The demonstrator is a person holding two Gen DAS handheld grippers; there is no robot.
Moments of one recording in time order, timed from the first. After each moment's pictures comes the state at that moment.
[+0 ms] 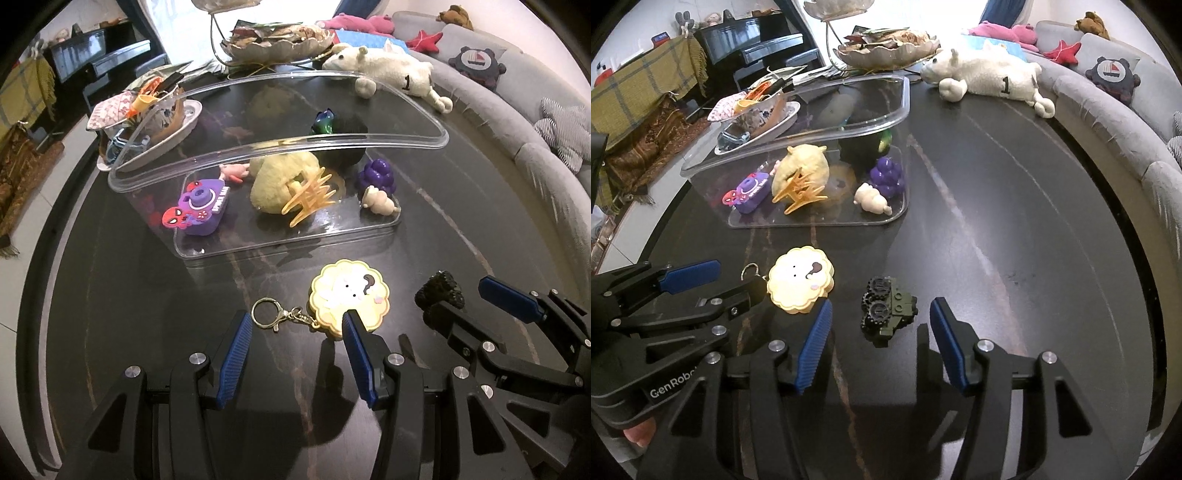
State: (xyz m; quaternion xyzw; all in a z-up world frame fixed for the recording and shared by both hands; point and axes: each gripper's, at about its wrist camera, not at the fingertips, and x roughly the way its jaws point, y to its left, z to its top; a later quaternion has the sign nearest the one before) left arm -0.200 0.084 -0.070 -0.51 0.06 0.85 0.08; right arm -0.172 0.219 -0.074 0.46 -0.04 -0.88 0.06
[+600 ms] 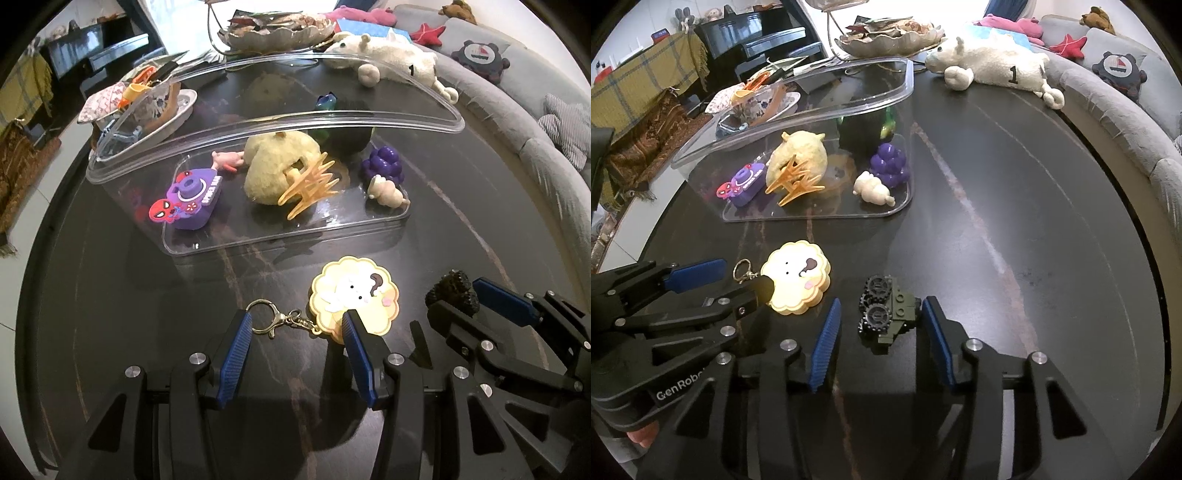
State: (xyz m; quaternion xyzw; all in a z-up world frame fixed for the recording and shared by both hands) left arm -0.208 0.092 -0.083 -0.52 0.07 0.85 0.08; right arm -0.181 0.217 -0.088 0.48 -0.04 -0.88 0.07
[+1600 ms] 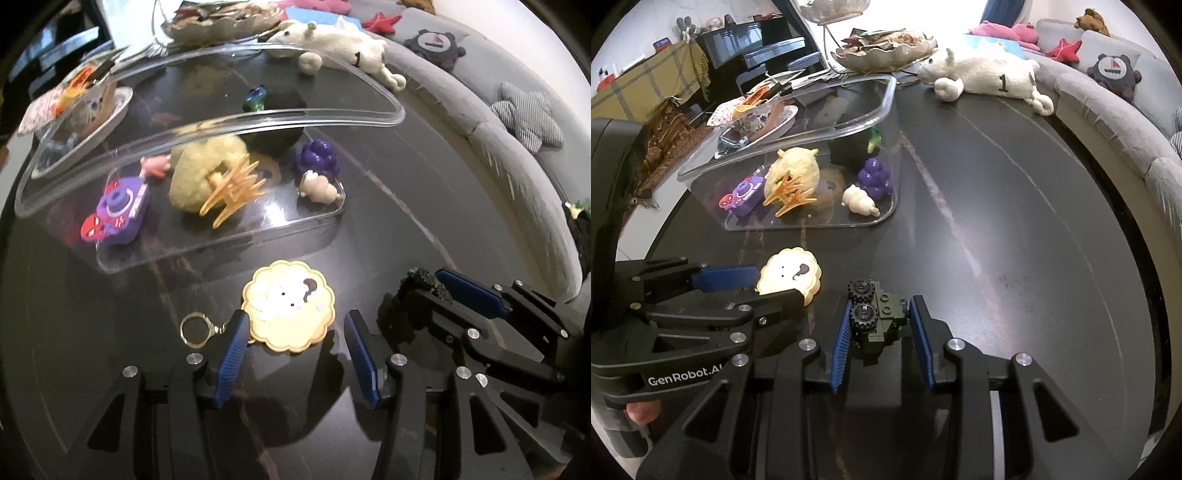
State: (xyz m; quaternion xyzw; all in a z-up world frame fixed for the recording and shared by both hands) left arm -0.218 0.111 -0.084 -0.54 0.05 0.82 0.19; right arm -0.173 0.235 -0.076 0.46 -0.05 -0.88 0.07
